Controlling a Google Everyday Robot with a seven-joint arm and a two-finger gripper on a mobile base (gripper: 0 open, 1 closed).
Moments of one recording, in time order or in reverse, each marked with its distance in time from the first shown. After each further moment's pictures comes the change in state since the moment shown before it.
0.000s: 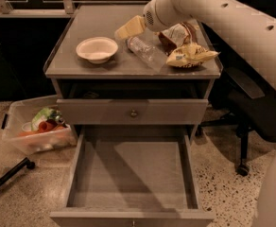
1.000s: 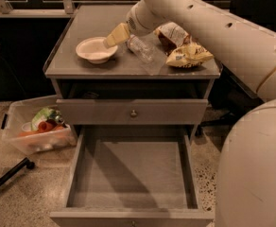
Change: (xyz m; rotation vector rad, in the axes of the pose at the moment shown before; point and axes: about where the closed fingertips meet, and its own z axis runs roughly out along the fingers) arm 0.003 0.026 0.050 -0.008 0.107 -0.040
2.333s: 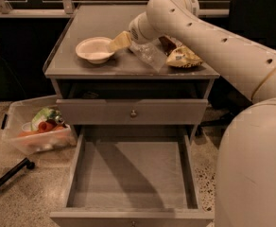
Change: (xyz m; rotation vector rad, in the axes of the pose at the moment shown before) arm 0.008 -0.018 0.037 0.006 -0.093 -0.016
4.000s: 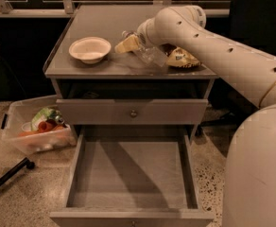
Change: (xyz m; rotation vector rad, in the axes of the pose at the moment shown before) arm 0.010 -0.030 0.006 0.068 -0.078 -0.056
